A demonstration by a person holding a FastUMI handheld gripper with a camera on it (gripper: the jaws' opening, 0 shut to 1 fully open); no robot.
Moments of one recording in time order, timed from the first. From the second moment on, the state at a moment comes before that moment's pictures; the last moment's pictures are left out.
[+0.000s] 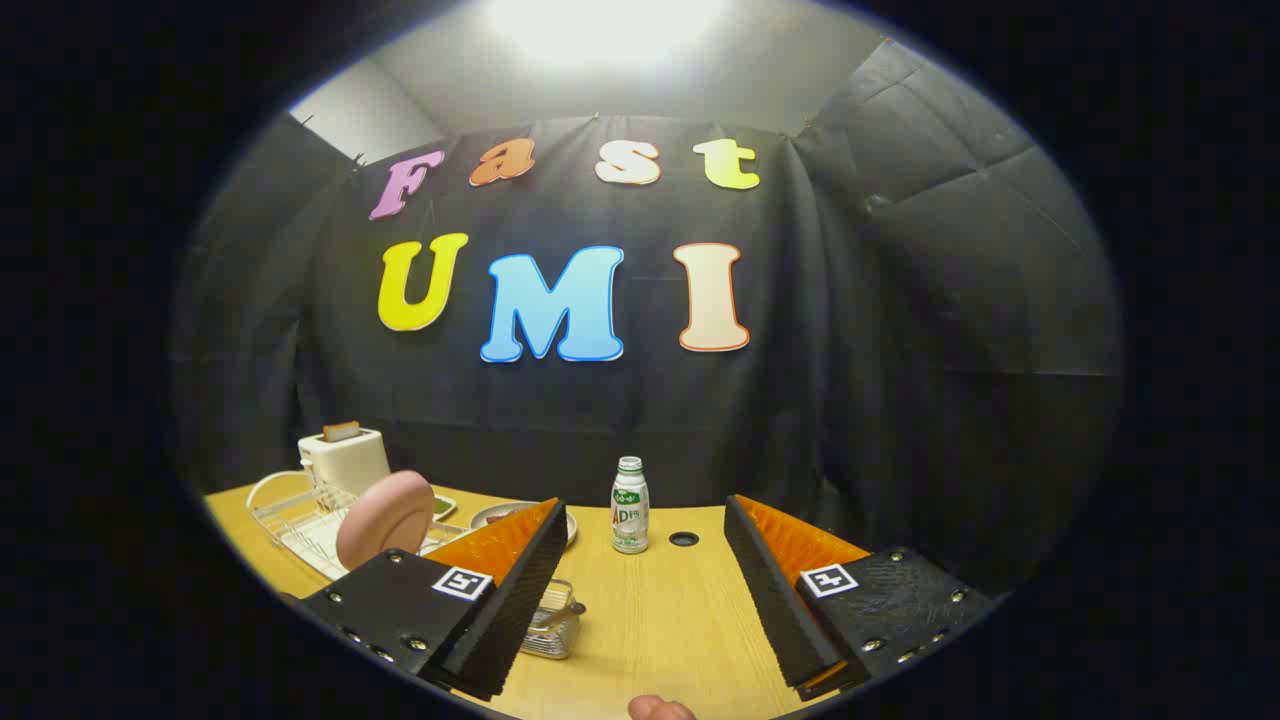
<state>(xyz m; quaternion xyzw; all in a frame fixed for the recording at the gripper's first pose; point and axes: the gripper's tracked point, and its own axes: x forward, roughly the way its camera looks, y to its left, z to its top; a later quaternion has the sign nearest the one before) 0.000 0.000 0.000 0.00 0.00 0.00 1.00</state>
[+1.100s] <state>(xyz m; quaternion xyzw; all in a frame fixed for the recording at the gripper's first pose) 0.001 0.125 0.093 -0.02 0.02 -0.01 1.00</state>
